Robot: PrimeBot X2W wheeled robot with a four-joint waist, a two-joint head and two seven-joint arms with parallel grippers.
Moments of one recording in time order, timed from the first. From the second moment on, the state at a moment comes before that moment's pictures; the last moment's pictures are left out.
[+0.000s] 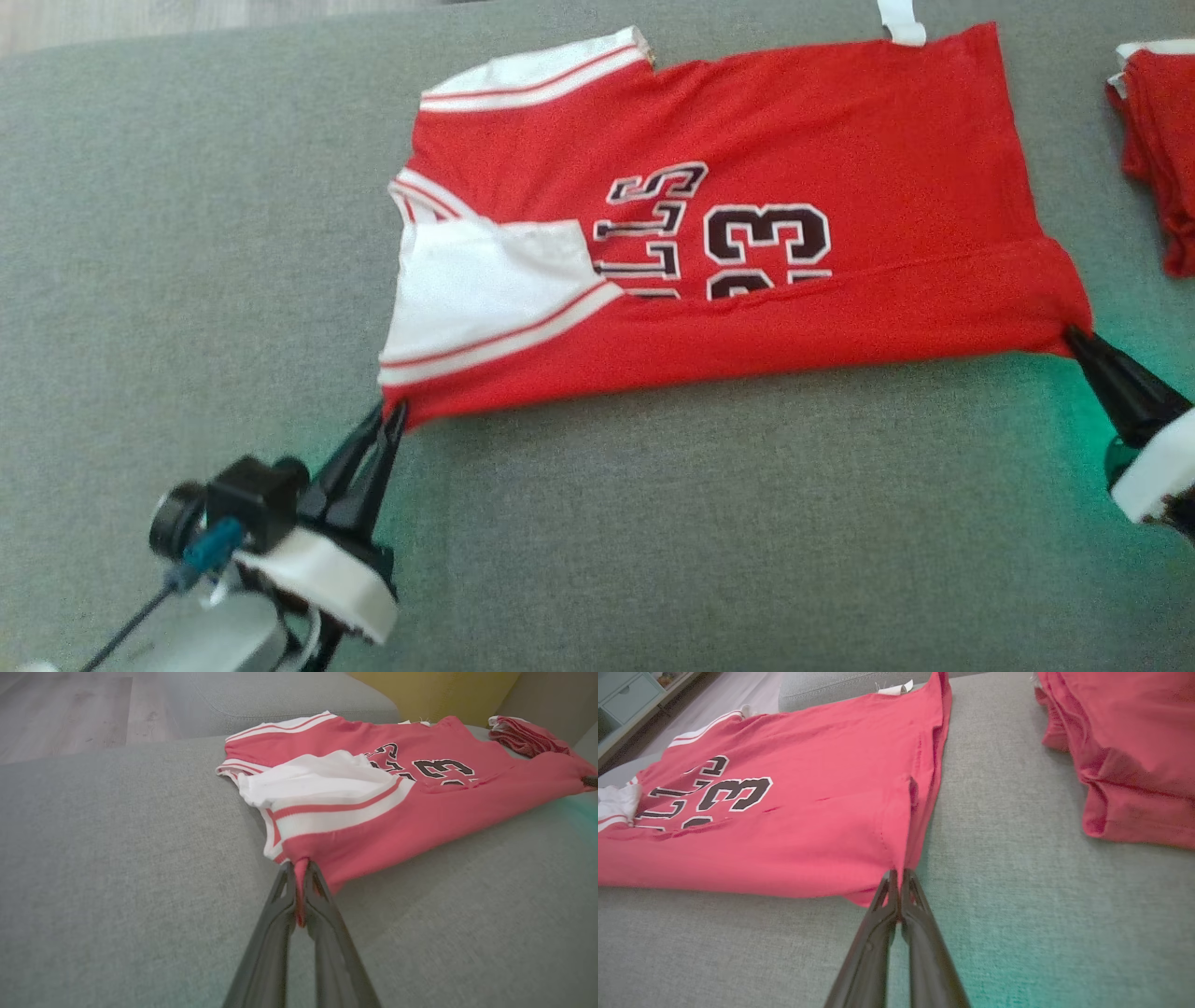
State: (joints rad) left arm -0.38 0.64 -0.98 0.13 -0.85 0.21 -0.23; right arm -0.47 -0.86 0.96 0.46 1.21 0.13 -0.23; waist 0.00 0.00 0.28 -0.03
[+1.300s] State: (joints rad) left arm -0.26 0.70 -1.00 0.00 -0.90 0.28 -0.19; right arm -0.32 -0.95 0.83 0.38 1.23 0.13 -0.25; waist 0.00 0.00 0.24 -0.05
